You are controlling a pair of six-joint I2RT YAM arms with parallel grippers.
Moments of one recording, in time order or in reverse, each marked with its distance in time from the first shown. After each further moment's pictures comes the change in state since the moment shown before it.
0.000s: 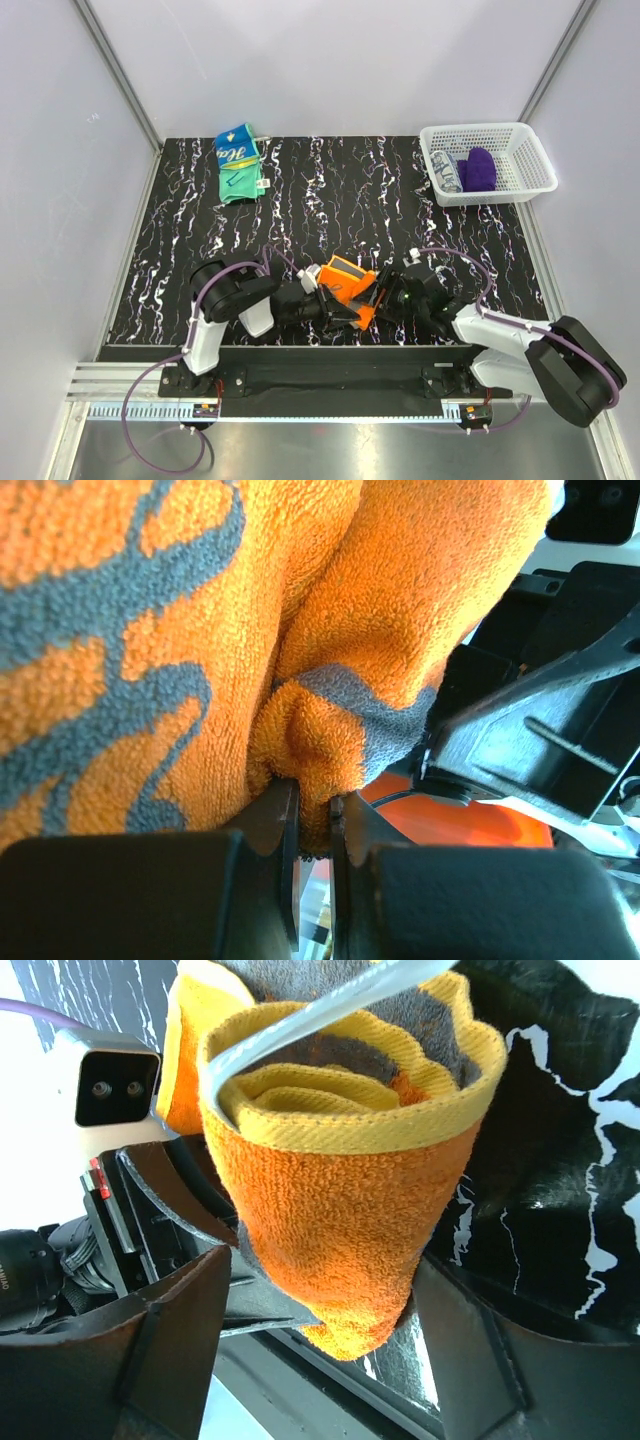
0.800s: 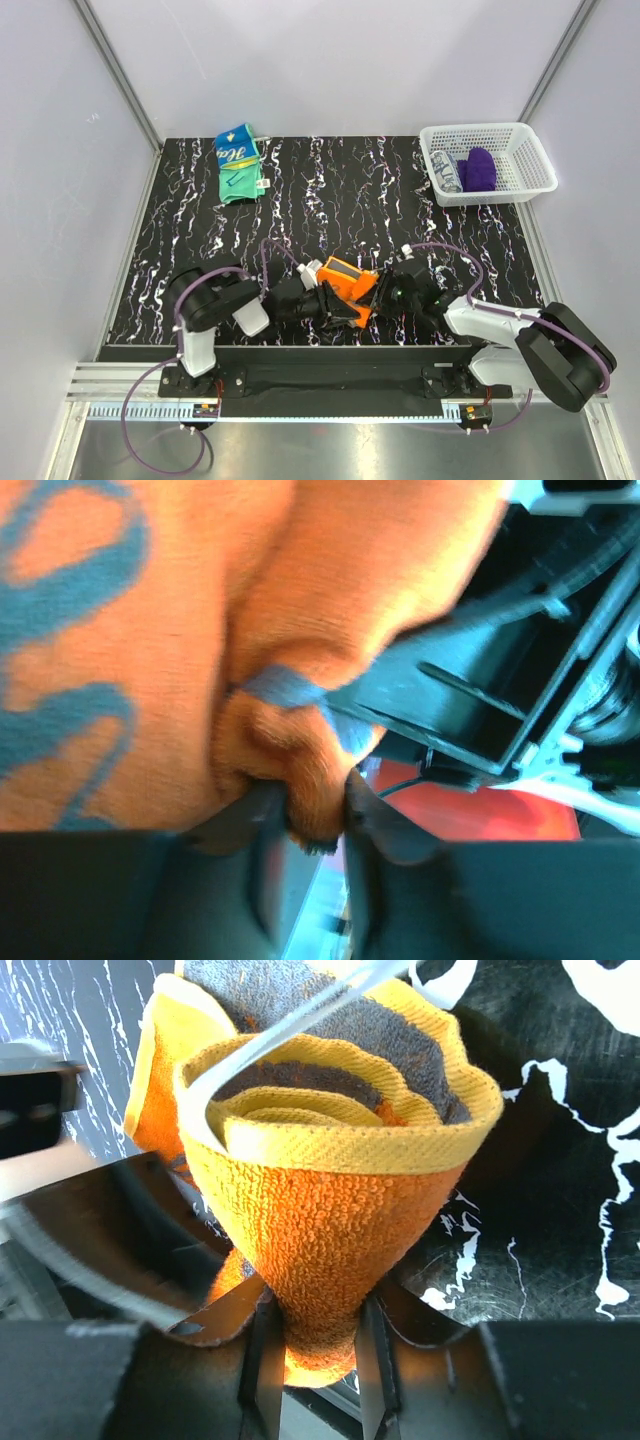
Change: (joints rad) left arm 0.003 -0.092 -0.007 -0.080 0.014 0.080; right arm 0.037 0.095 0.070 -0.026 0.048 -0.051
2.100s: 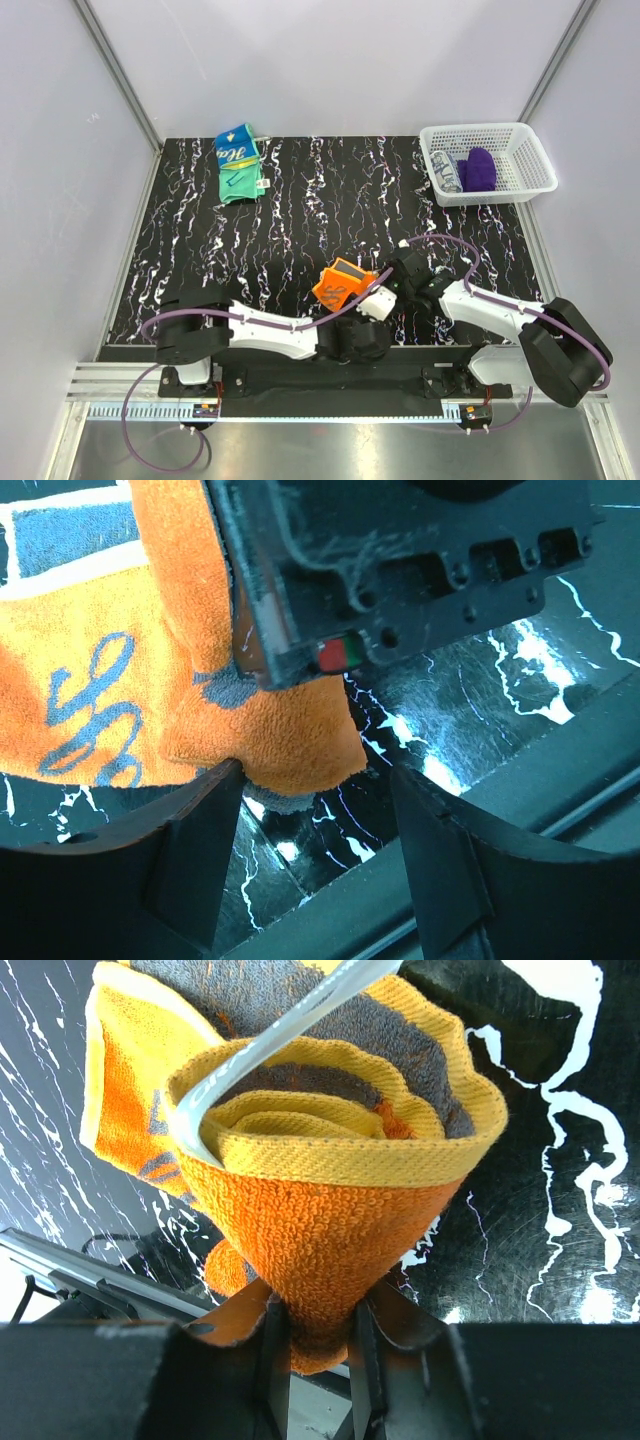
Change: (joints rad) left arm -0.538 -0.187 0.609 -1.391 -1.024 0.838; right arm 0.000 0.029 0.189 -0.374 0.030 -0.018
